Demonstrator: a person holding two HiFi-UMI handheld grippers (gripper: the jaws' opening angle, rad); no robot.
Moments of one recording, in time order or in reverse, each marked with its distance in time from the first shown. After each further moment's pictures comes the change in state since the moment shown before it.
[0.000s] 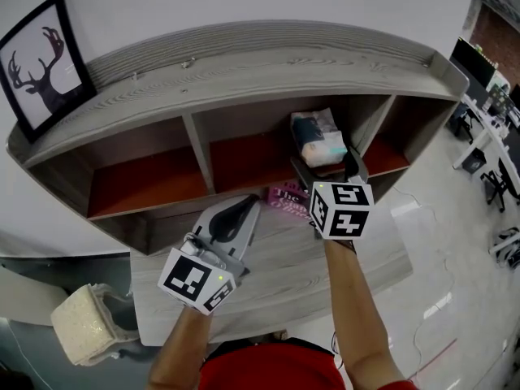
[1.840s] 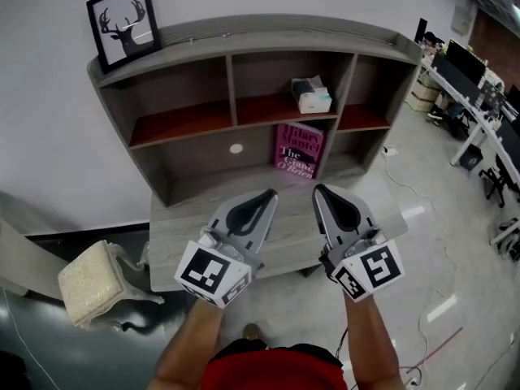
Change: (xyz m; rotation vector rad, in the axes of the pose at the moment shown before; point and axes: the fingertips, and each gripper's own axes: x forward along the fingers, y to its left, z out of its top) left arm -0.150 -0.154 0.044 0.070 -0.035 -0.021; right arm -0.322 0.135 0.022 -0.056 -0.372 0.376
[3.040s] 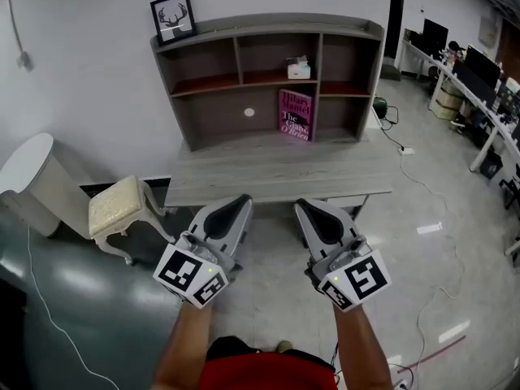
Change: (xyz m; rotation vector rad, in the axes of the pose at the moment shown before) left arm -0.159 -0.278 0.056 0.050 0.024 0.198; right arm -0.304 0.112 0.076 0.102 -0.114 0.250
